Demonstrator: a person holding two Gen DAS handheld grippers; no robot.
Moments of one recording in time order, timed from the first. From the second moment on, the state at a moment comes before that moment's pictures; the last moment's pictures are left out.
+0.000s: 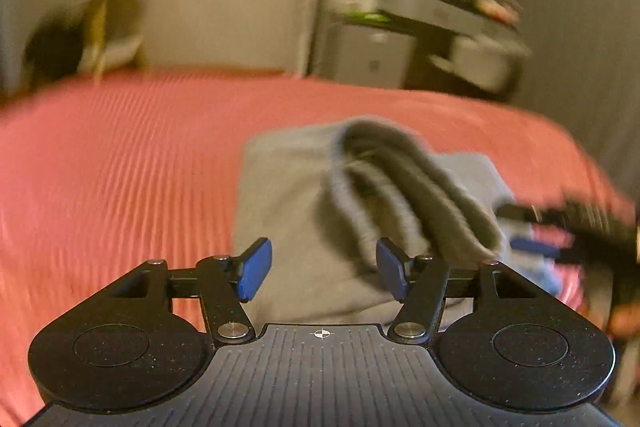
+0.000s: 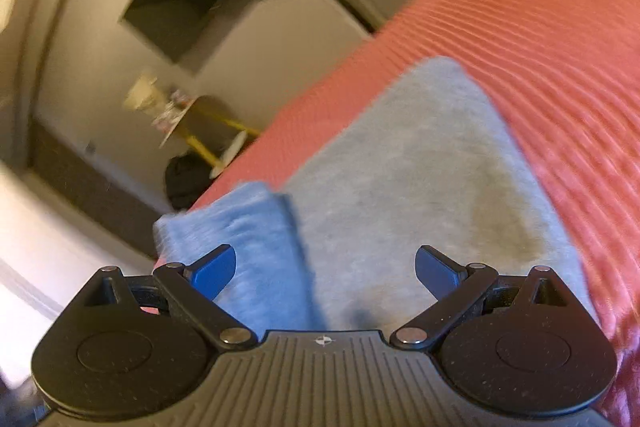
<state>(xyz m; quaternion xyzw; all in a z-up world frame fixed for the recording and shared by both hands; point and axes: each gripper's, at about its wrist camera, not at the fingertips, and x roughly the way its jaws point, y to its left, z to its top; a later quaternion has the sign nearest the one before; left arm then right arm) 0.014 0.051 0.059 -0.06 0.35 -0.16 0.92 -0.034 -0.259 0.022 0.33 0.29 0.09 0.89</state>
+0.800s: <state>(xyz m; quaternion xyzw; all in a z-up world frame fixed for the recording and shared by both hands) 0.003 0.164 0.002 -0.26 0.37 0.03 0.89 0.010 -0.119 0.042 0.14 0.28 0.01 0.95</state>
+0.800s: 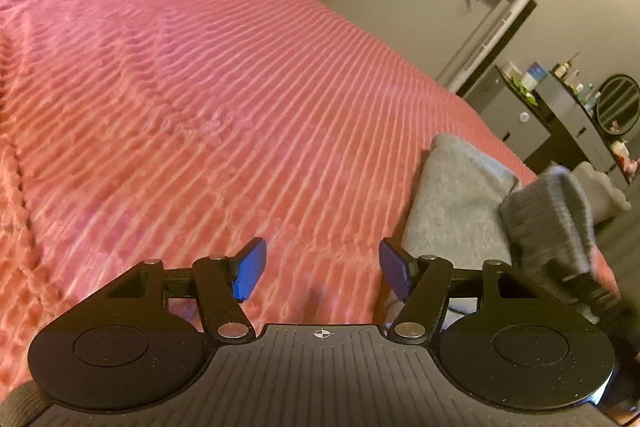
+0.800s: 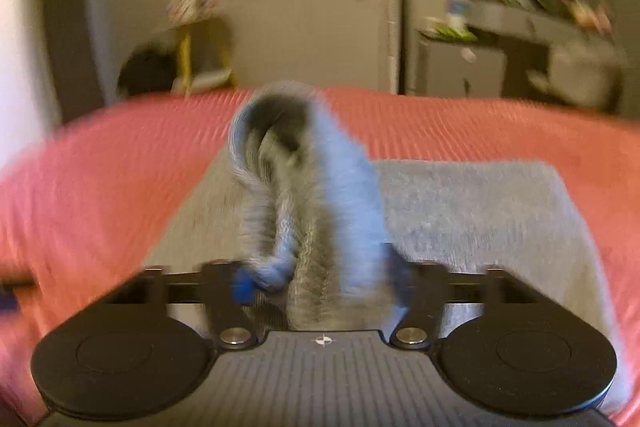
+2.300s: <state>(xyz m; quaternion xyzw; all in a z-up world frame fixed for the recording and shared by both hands) 0.005 0.063 -0.013 -0.09 0.39 -0.15 0.90 -0.030 -0.297 -0.010 0.51 0.34 -0.08 0.79</state>
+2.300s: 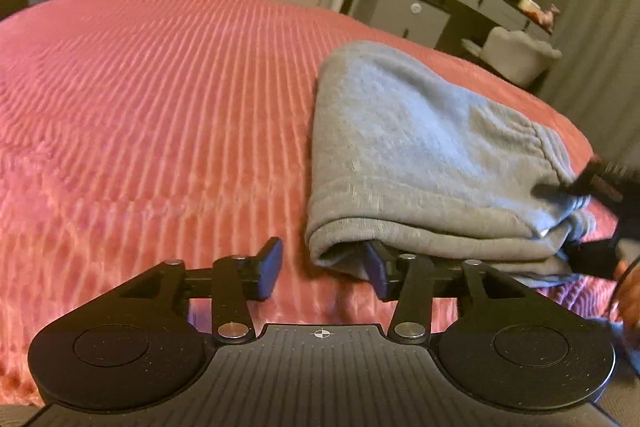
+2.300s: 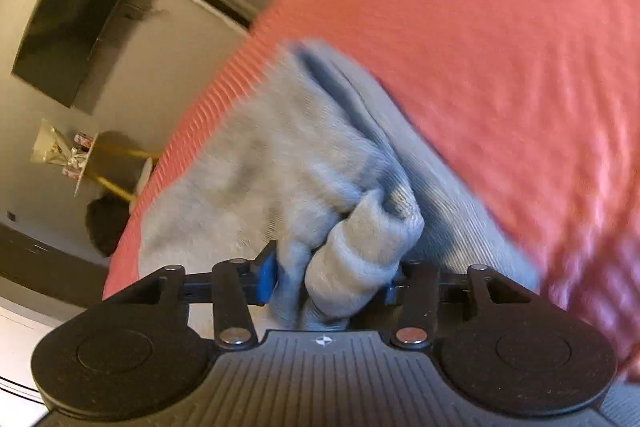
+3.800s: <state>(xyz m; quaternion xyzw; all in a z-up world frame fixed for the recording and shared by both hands) -0.009 0.068 0.010 -0.14 0.36 -0.17 0.91 -0.076 -0.316 0.027 0.40 0.35 -0.10 0.84</state>
